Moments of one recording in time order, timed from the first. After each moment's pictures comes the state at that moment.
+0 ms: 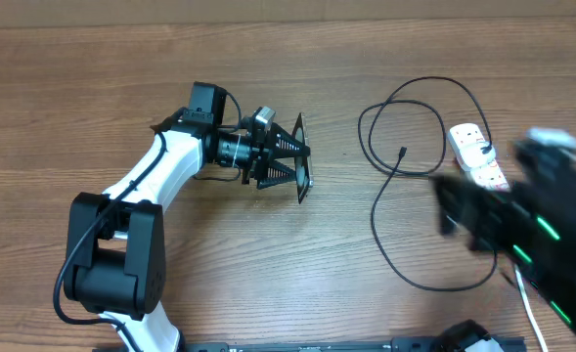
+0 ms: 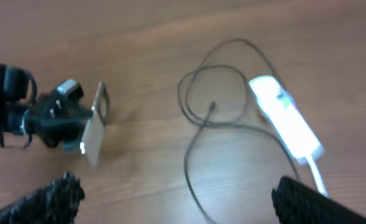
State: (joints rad) left arm -0.21 1.88 1.23 -0.58 1.31 -0.65; right arm 0.47 0.95 1.76 -1.55 0.26 0.50
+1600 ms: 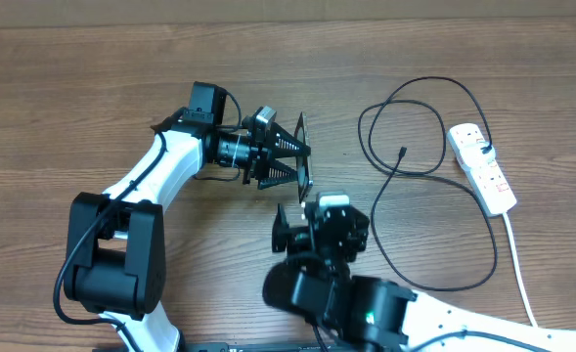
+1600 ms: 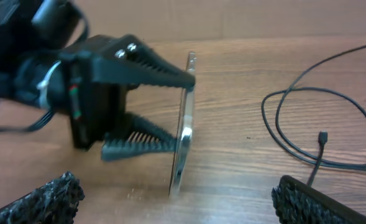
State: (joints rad) left arm -0.21 1.88 1.23 -0.58 1.35 -0.65; right arm 1.27 1.27 0.93 -0.53 1.00 0.90
